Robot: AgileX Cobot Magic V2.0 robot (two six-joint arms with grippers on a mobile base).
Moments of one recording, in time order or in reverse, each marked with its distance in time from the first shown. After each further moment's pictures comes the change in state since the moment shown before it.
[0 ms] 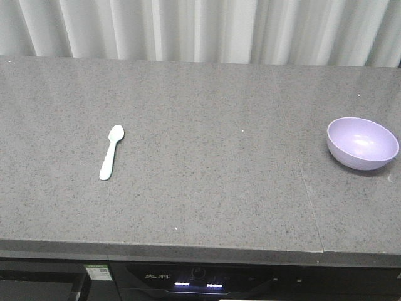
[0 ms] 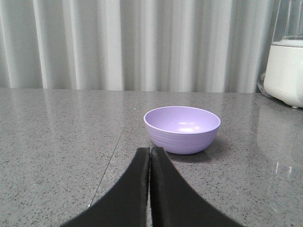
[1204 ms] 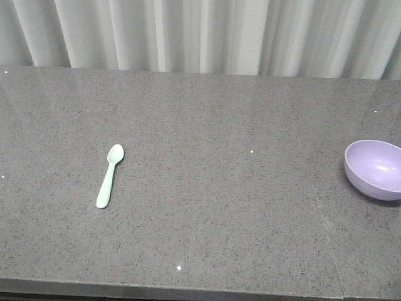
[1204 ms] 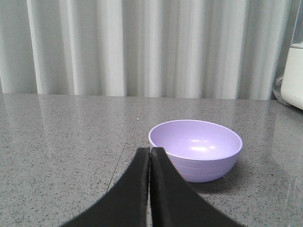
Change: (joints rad) left arm 0.000 0.000 0.000 0.000 0.000 0.000; right arm 0.000 0.000 0.000 0.000 0.000 0.000
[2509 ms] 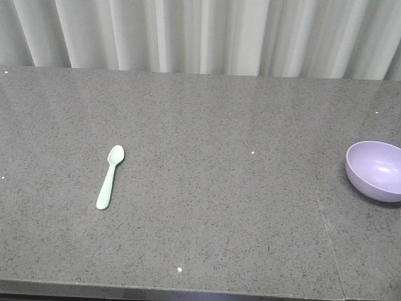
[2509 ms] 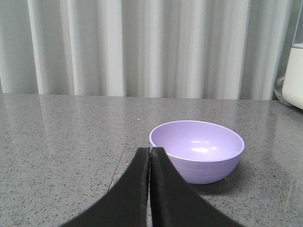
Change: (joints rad) left arm 0.000 0.000 0.000 0.000 0.000 0.000; right arm 0.000 0.000 0.000 0.000 0.000 0.000
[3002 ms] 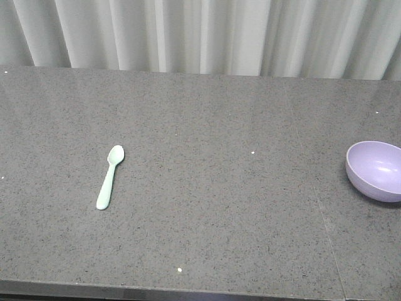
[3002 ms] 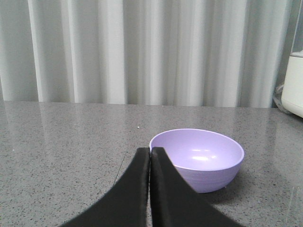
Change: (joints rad) left arm 0.000 0.000 -0.015 0.000 -0.007 -0.002; right arm 0.000 0.000 0.000 0.000 -0.028 0.000
